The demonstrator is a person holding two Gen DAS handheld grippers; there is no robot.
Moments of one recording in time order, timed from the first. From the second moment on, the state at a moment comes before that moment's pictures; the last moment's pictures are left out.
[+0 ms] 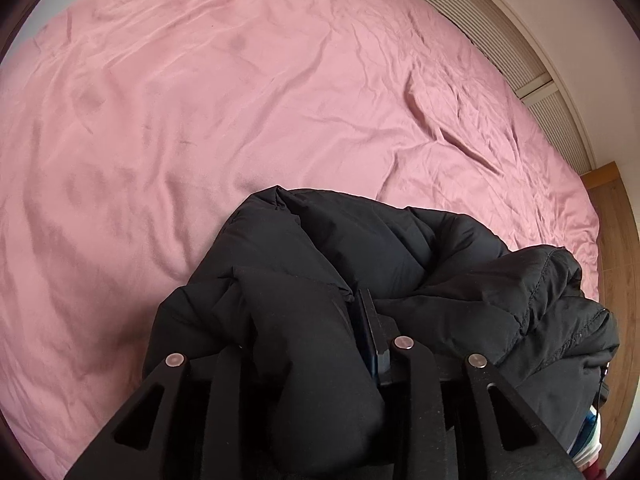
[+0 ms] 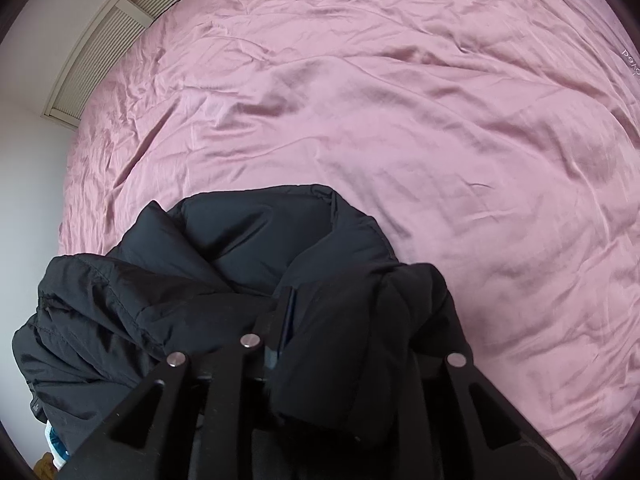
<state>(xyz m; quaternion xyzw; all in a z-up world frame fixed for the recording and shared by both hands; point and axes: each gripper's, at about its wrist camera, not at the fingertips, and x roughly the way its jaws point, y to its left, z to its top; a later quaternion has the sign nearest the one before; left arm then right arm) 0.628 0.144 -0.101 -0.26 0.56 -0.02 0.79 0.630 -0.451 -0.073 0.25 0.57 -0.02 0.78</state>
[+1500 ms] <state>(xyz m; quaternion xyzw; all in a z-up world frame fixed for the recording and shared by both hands) 0.578 0.189 0.059 -0.28 0.41 -0.02 0.87 0.526 -0.349 0.066 0.12 0.45 0.13 0.88</state>
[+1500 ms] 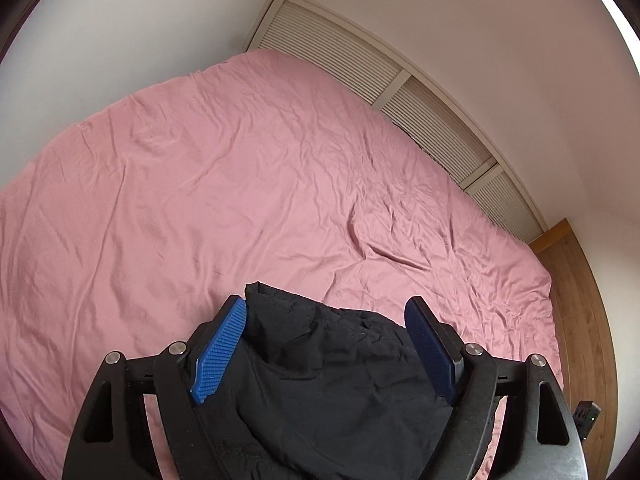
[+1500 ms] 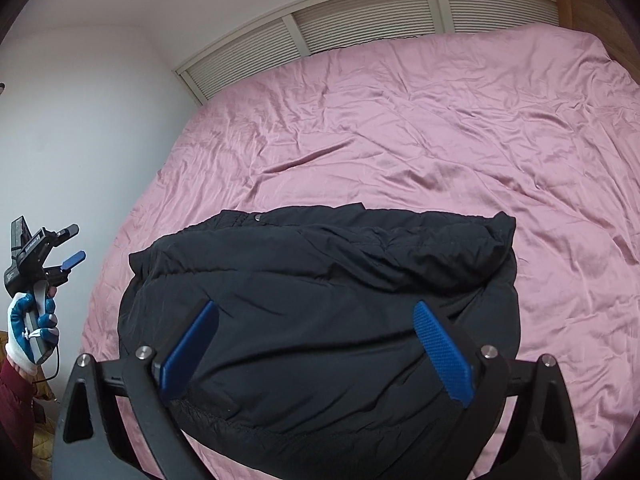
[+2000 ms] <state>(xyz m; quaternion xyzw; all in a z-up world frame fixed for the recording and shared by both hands) 0.553 0.054 -0.001 -0.16 0.47 -0.11 0.86 0.518 -0.322 0.044 0.09 0.45 0.12 0.88</state>
